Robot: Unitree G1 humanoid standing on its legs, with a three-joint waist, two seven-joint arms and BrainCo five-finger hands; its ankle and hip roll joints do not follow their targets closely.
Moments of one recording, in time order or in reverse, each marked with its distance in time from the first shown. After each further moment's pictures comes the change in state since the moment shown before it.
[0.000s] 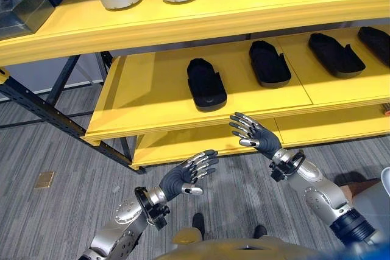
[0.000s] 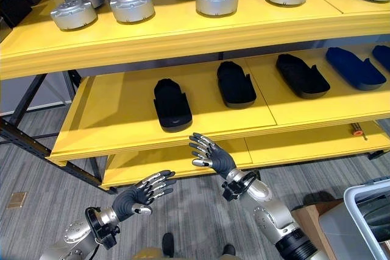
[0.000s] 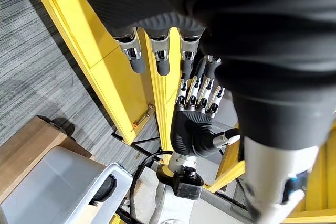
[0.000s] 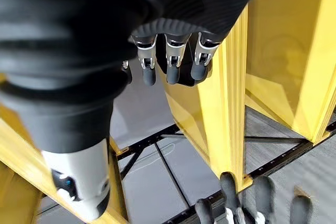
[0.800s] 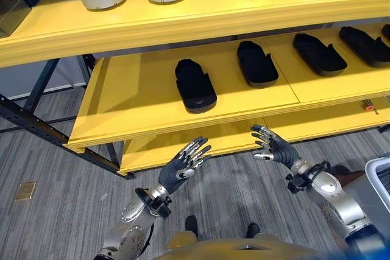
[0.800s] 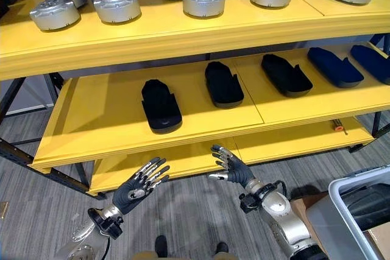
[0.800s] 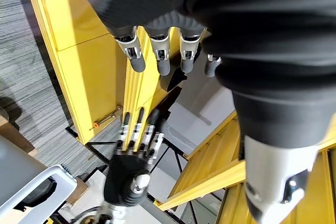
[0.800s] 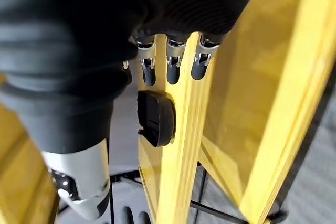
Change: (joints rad) left arm -0.003 -0.072 0.046 0.054 -0.036 -0.011 0.001; right arm 0.033 -0.120 -0.012 -0.002 -0.388 -0.071 -0.008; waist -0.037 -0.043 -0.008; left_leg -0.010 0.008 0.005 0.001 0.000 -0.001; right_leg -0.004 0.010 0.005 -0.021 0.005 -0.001
